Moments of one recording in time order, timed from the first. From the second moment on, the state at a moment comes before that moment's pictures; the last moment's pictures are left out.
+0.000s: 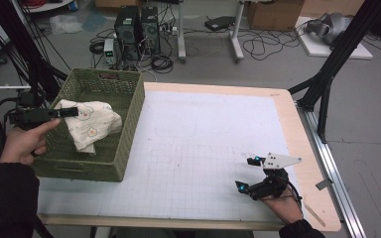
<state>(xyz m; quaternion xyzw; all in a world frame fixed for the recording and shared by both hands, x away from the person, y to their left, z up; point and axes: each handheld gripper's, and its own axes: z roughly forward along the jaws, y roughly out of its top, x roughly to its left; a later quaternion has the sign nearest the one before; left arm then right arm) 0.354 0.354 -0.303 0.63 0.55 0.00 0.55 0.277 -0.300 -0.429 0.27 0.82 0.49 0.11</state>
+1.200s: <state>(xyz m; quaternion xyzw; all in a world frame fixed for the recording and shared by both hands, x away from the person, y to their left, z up) 0.350 0.335 -0.240 0.62 0.49 -0.01 0.61 0.278 -0.299 -0.430 0.27 0.82 0.49 0.11</state>
